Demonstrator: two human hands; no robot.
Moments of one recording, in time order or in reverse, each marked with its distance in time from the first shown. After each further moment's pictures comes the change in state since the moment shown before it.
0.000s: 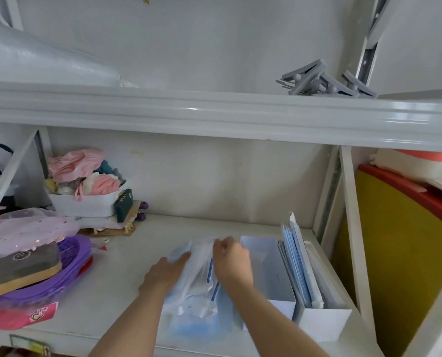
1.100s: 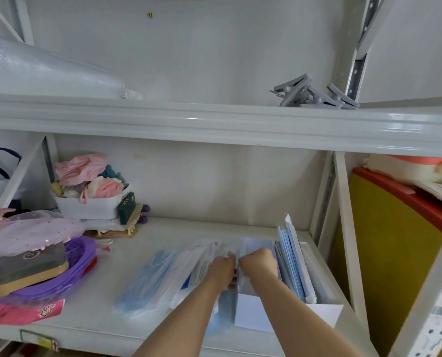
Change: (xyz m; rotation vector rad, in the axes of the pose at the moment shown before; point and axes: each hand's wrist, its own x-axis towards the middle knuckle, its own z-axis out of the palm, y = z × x) left_hand -0.068 0.076 0.074 -0.525 -0.368 0.083; right_hand 0.004 0.026 -0.041 0.109 -0.021 0.425
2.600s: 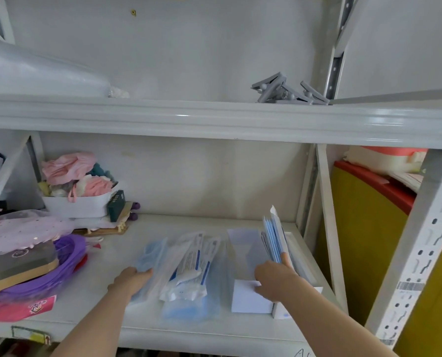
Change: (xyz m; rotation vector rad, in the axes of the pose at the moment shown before) left_hand 0.045 -0.077 -0.187 0.584 0.379 -0.187; right_hand -0.004 0.059 -0.067 -1.330 -0.176 -0.650
